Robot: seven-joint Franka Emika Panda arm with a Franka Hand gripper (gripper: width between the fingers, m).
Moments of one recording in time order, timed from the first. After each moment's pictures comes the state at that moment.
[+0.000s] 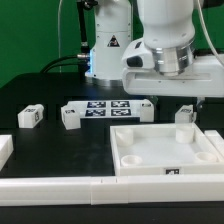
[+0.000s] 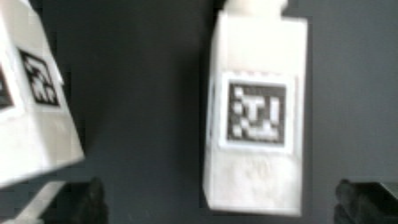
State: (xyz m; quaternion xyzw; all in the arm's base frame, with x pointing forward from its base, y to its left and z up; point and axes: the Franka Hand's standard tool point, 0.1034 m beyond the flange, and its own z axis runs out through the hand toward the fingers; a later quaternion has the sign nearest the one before) arm 0.409 0.115 0.033 -0.95 0.18 0.24 0.08
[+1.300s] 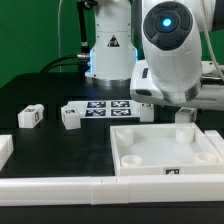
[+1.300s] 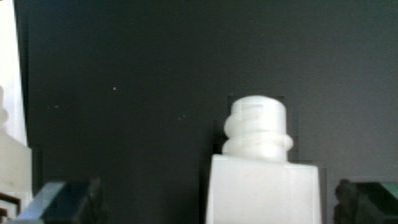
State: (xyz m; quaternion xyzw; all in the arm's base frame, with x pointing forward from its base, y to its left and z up) arm 0.375 0.138 0.013 -0.91 0.17 0.38 0.08
